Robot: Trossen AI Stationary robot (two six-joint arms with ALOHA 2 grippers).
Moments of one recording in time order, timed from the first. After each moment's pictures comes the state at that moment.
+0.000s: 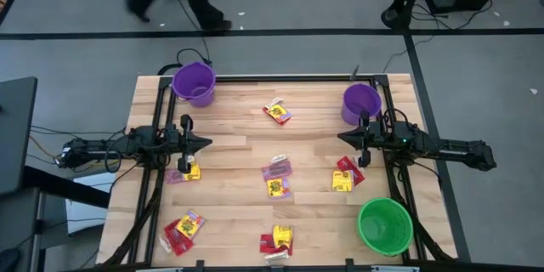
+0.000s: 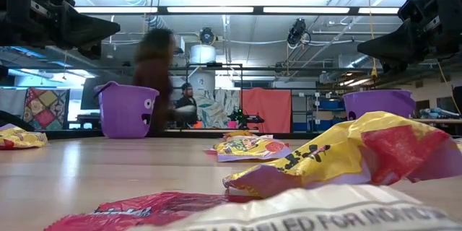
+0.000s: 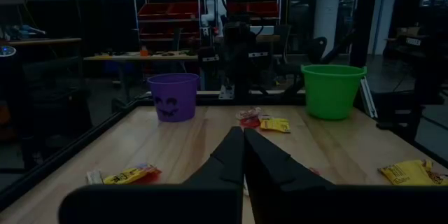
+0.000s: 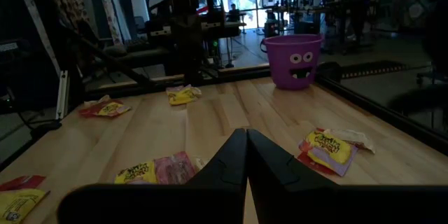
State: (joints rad) left arm 0.00 0.00 0.01 0.08 -0.05 0.02; right arm -0.15 0.05 0.01 0.01 0.00 0.11
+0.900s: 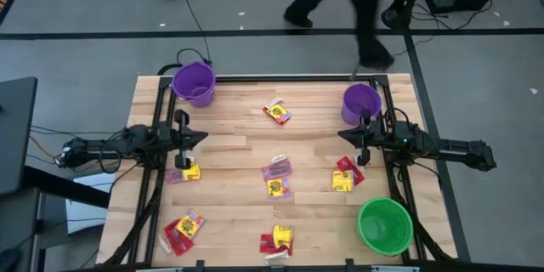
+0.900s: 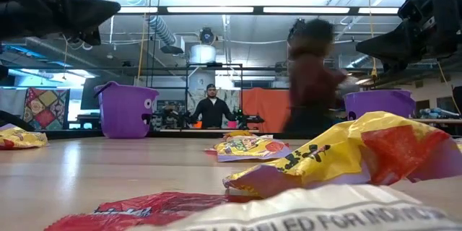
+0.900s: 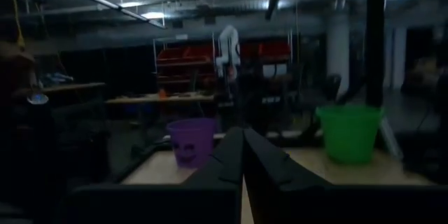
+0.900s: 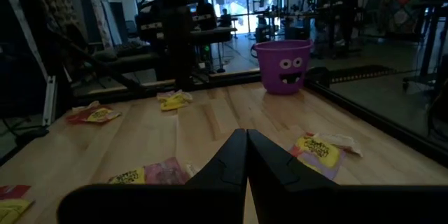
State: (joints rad) left arm 0.00 0.01 0.01 0.27 -0.10 0.06; right arm -0.15 0.05 0.01 0.03 0.03 0.10
